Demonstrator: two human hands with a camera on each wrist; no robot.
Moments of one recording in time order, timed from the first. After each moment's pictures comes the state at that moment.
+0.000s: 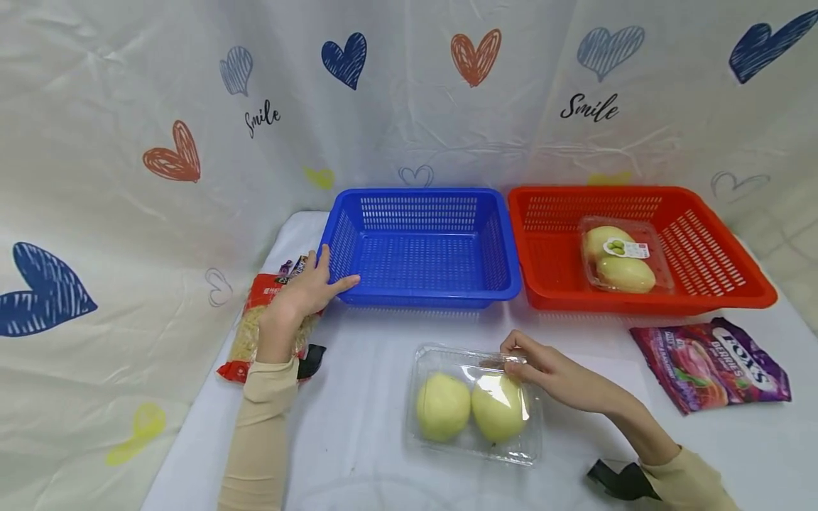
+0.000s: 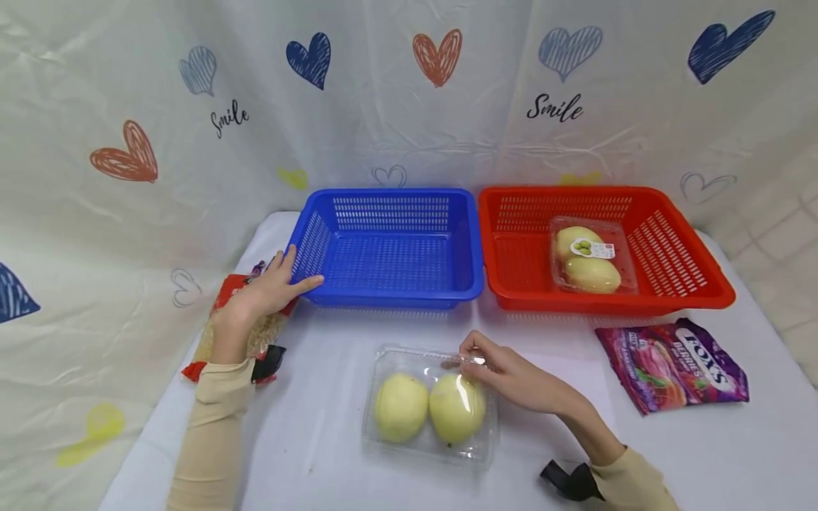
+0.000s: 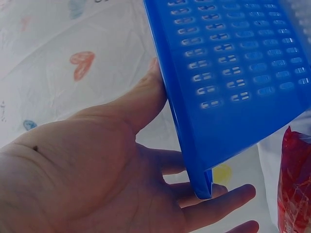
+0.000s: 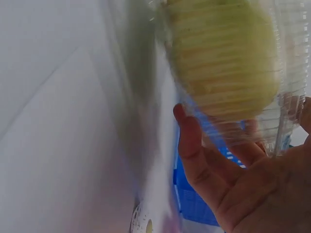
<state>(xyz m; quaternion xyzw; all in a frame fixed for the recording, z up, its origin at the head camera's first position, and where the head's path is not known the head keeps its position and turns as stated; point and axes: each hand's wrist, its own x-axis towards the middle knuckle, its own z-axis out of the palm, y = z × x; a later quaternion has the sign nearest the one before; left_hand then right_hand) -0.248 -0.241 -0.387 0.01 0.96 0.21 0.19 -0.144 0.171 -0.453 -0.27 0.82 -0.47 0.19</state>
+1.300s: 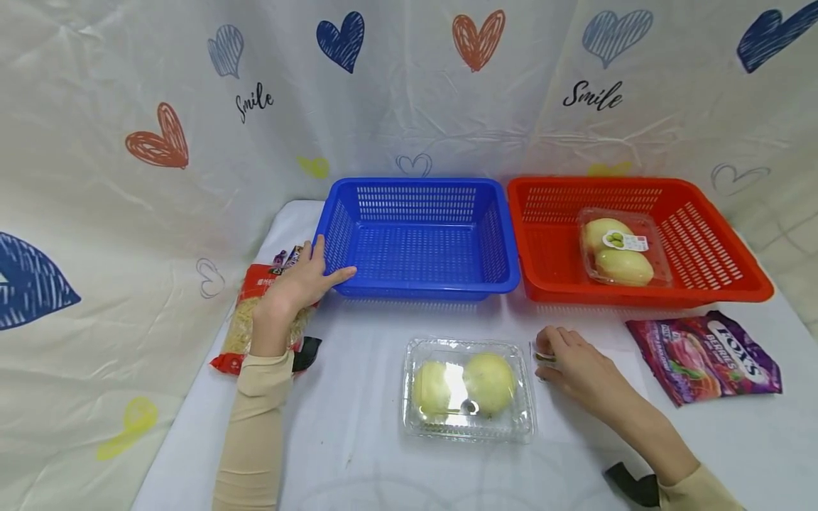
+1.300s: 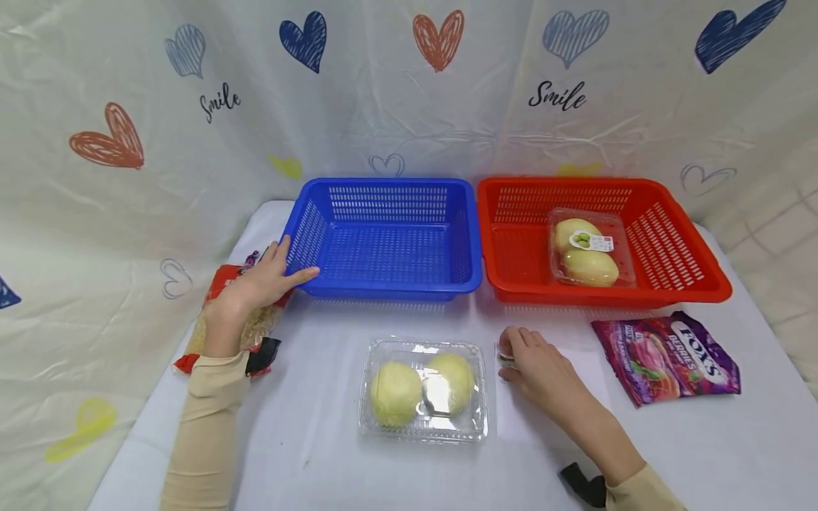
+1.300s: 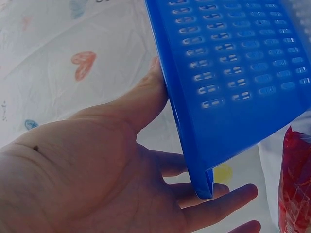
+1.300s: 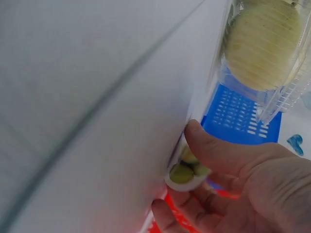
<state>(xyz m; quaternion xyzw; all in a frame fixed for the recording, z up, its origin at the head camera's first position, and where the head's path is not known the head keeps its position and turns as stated) -0.249 -0.244 -0.386 0.01 0.96 0.21 0.18 -0.134 0.196 -0.477 -0.18 0.97 -0.15 -0.04</state>
